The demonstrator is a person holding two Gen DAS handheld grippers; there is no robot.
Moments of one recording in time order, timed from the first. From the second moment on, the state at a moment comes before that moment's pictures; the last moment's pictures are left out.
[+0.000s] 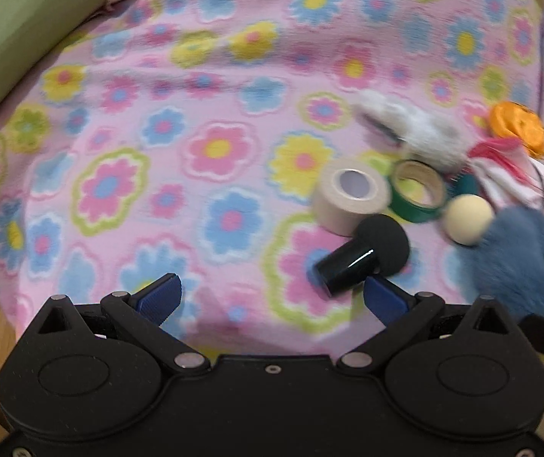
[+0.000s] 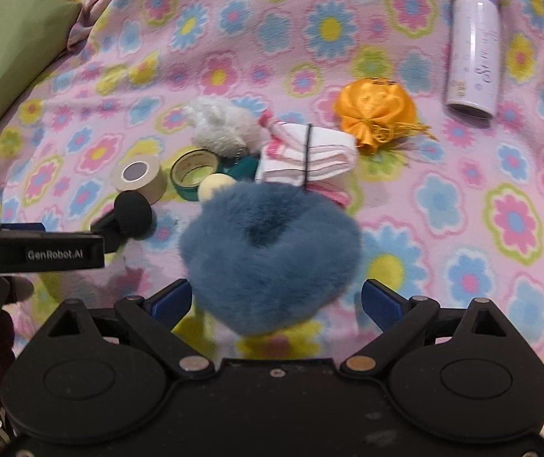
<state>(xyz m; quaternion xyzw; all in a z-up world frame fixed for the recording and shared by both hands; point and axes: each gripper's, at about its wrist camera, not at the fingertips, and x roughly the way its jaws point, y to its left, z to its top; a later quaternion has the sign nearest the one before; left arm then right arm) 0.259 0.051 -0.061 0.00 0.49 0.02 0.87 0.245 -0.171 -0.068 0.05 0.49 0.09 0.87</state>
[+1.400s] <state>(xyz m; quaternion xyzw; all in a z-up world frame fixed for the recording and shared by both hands) 0.289 0.013 -0.082 -0.01 0.50 -0.01 0.86 0.277 -0.180 -0.100 0.05 0.47 0.07 0.88</state>
